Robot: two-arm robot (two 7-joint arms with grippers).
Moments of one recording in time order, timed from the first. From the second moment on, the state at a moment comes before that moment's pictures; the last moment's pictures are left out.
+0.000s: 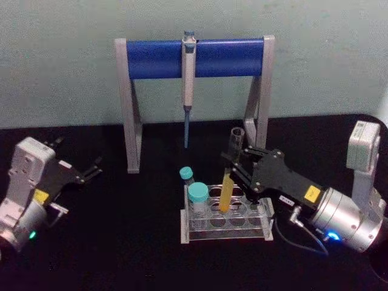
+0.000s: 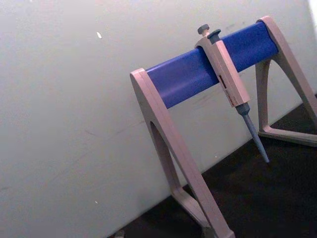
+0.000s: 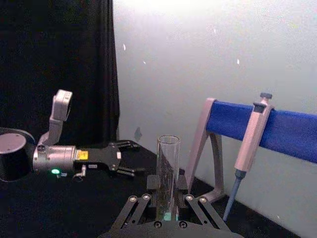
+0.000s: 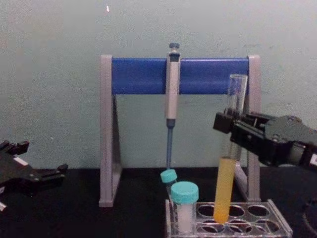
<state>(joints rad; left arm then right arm) -0.20 0.60 0.45 -1.41 -0.25 -0.12 0.03 0.17 0.48 -0.40 -1.56 0.56 -0.20 0.64</state>
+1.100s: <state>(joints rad) -0.20 0.60 0.45 -1.41 -0.25 -0.12 0.03 0.20 0.44 -0.43 -1.46 0.52 -0.20 0.61</state>
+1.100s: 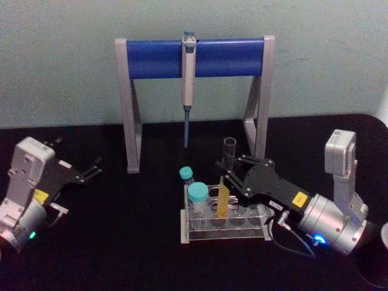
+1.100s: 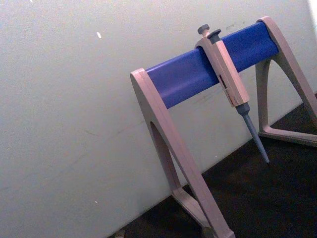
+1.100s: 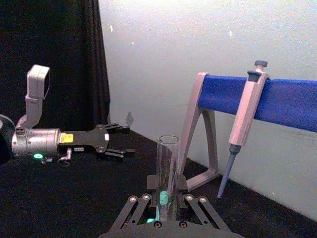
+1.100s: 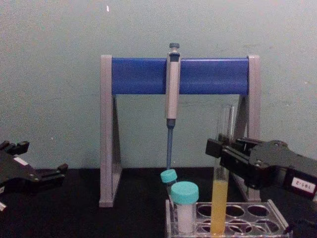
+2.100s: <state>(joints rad) -0.20 0.60 0.45 -1.41 -0.25 -0.12 0.03 0.21 0.40 -0.44 -1.38 0.51 -0.18 0.61</state>
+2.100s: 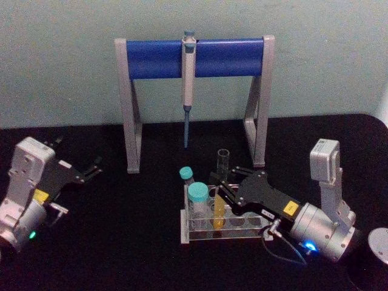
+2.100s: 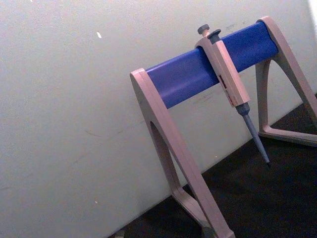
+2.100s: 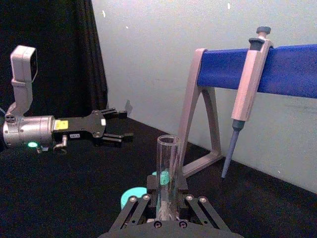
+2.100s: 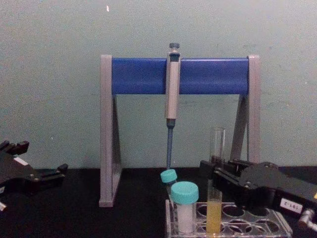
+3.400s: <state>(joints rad) -0.20 0.60 0.45 -1.41 -0.25 -0.12 0.03 0.22 0.39 -0.45 -1.37 0.49 -0.18 0.60</state>
